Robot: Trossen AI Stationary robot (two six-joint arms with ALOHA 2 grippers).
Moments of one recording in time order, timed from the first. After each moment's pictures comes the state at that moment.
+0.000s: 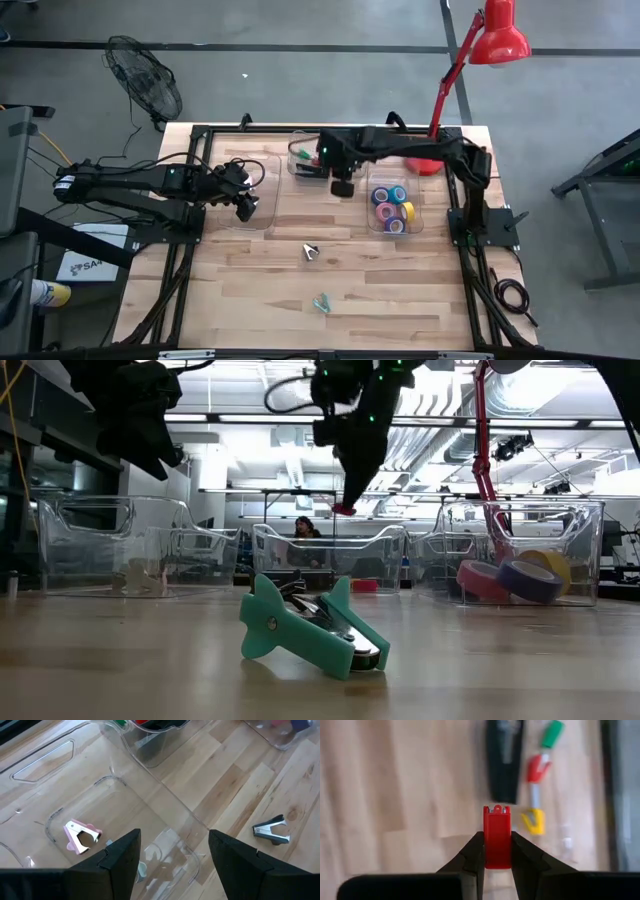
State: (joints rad) left arm 0.00 0.87 0.80 -0.81 -0.32 -0.66; right arm -0.26 1.94 1.72 -0.98 0.10 -0.17
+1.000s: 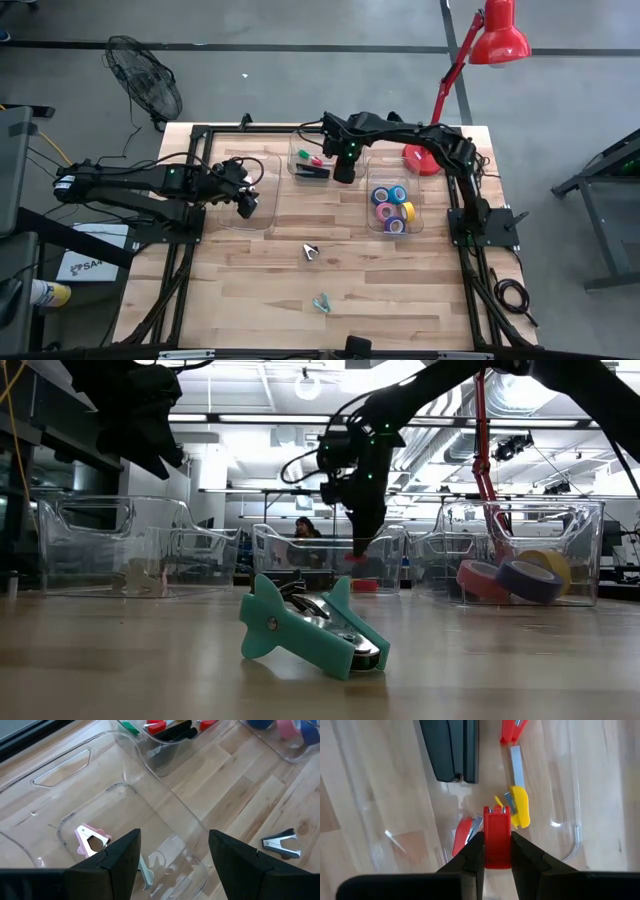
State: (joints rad) left arm 0.00 0.87 0.80 -0.81 -0.39 -0.69; right arm -0.48 2.10 1.72 -0.95 -0.06 -0.24
